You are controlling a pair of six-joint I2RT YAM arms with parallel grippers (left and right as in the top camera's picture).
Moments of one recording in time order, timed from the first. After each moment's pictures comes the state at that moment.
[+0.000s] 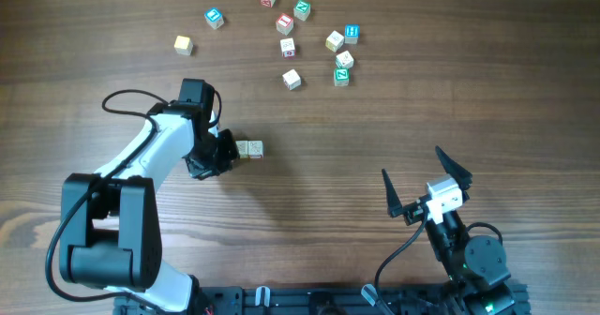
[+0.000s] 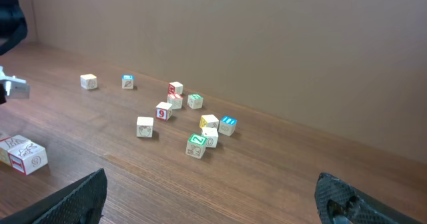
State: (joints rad) left arm -0.10 1.74 0.97 -0.79 0.19 -0.47; right arm 0.46 0.02 0.01 0.01 0.09 -0.18
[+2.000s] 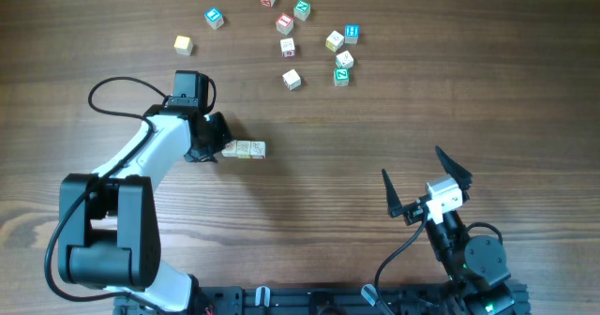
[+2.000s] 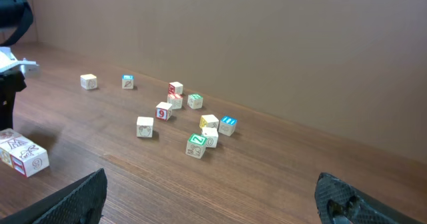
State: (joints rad) left arm -0.08 1.74 0.96 -0.56 0.05 -0.52; right arm 0.46 0.02 0.01 0.01 0.09 -0.18
